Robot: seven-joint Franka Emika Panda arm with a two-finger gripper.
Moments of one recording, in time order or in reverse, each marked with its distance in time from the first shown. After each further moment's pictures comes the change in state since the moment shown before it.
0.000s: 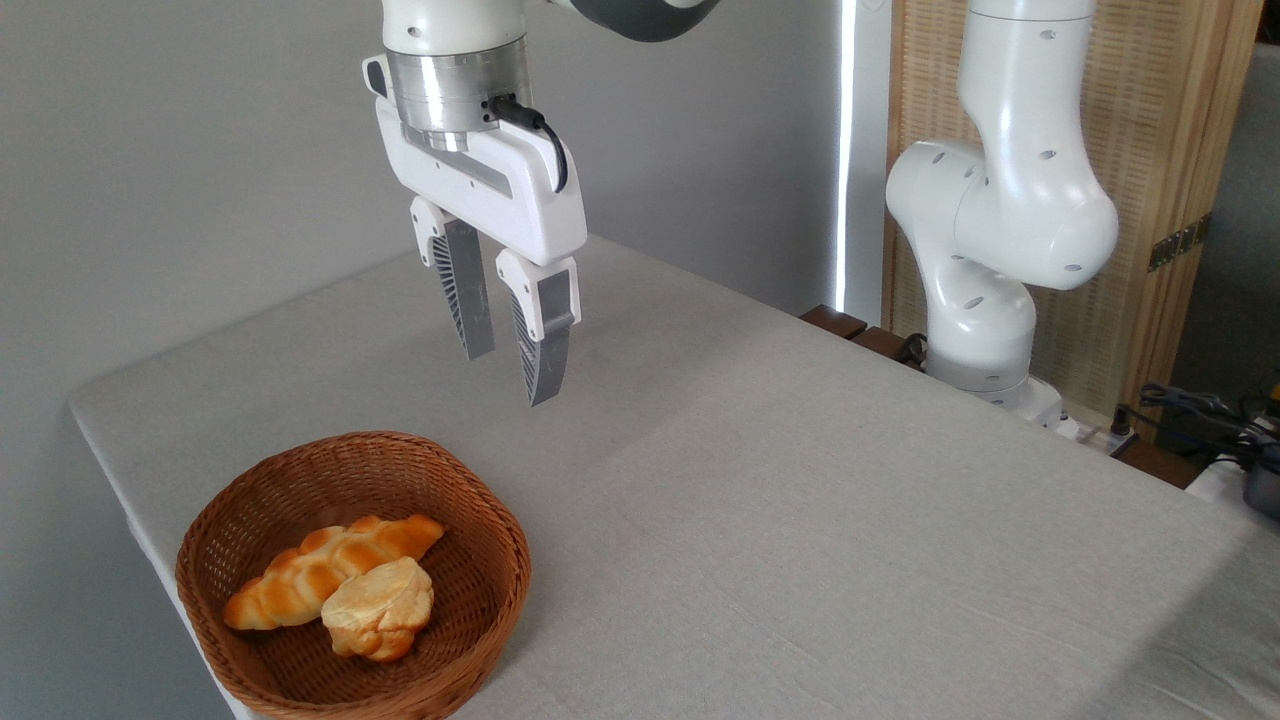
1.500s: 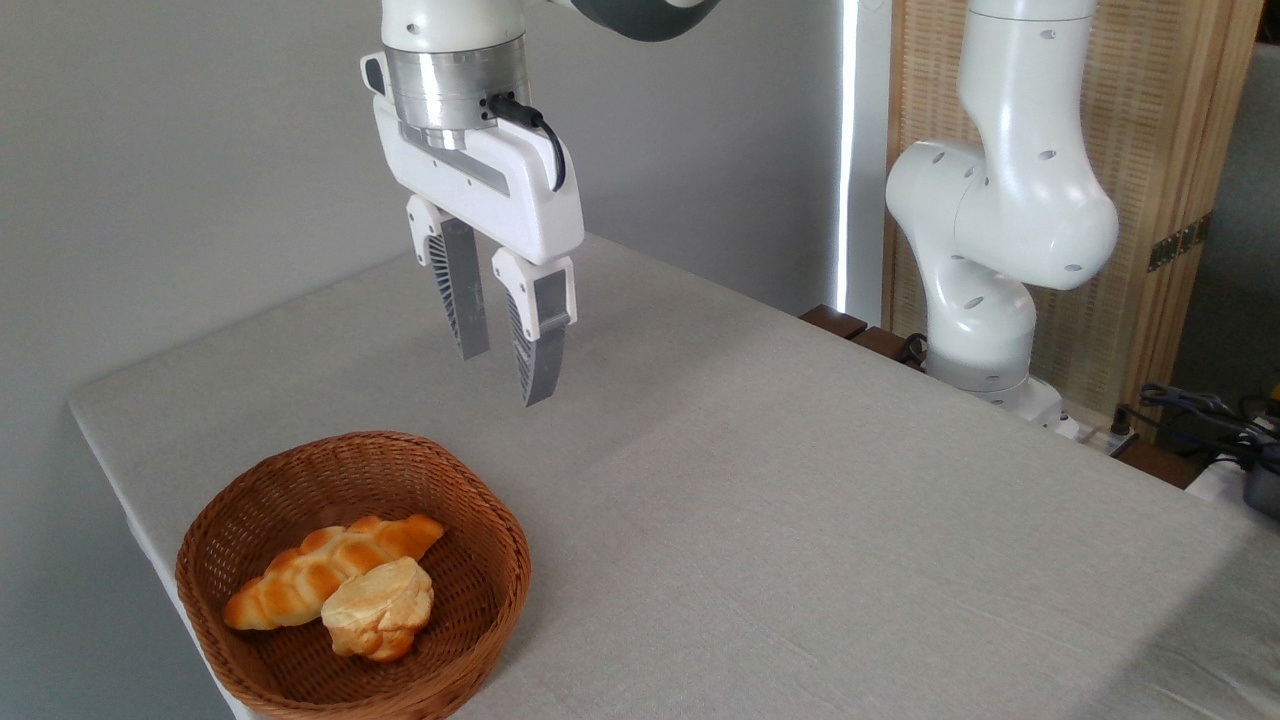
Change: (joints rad) arm 0.000 0.000 0.000 0.000 0.000 0.020 0.000
